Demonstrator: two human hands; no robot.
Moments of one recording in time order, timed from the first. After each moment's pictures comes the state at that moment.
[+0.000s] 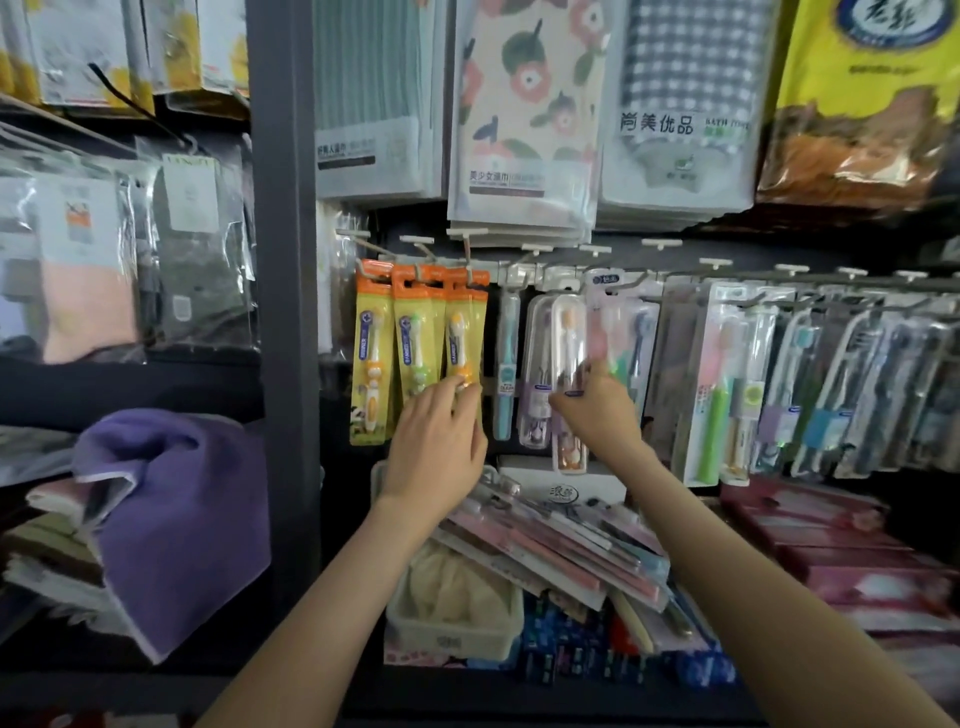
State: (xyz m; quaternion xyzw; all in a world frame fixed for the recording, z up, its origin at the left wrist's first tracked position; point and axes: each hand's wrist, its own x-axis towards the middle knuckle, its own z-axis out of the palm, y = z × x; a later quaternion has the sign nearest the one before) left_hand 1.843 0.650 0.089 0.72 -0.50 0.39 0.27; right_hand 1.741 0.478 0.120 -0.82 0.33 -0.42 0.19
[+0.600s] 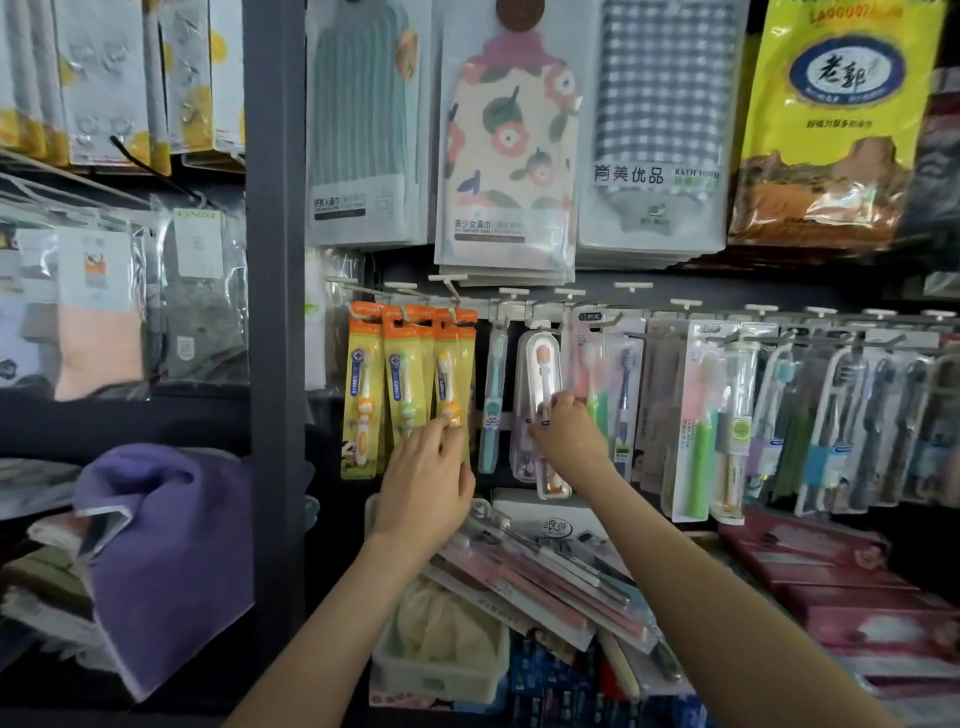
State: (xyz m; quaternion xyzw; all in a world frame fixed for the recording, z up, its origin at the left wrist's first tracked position) left_hand 1.835 0.645 0.089 0.76 -0.48 0.35 0.26; right_hand 1.757 0.478 0.133 -0.86 0.38 -0.32 0.15
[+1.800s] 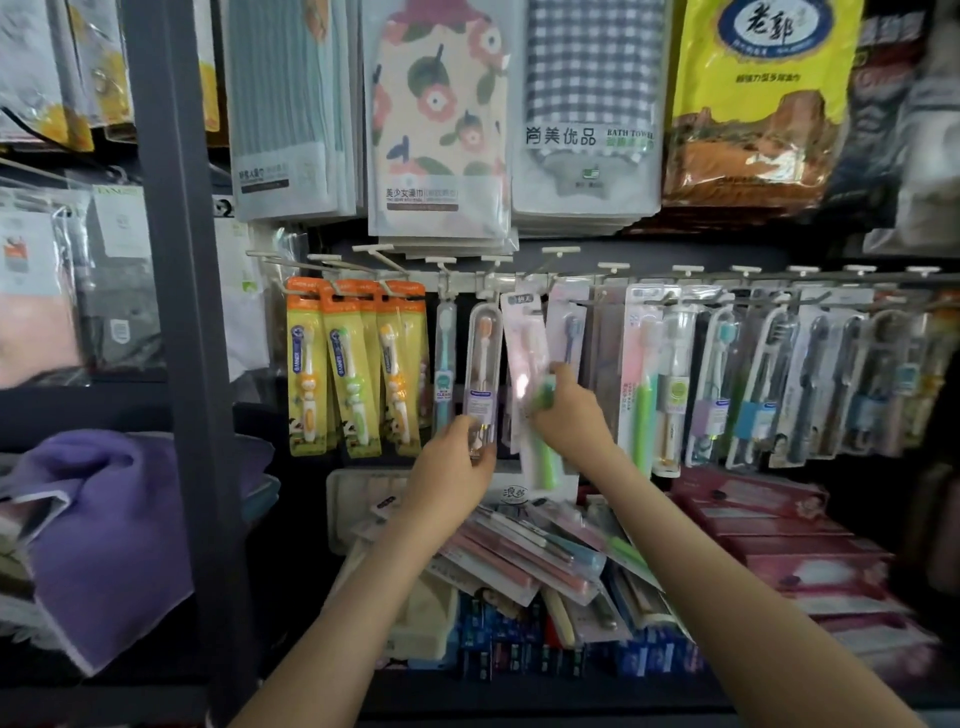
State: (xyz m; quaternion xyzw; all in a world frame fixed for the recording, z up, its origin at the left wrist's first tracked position) left_hand 1.771 0.596 0.088 0.77 -0.47 0.08 0.41; right_hand 1.682 0.473 0.129 -0.85 0.28 -0.38 0.21
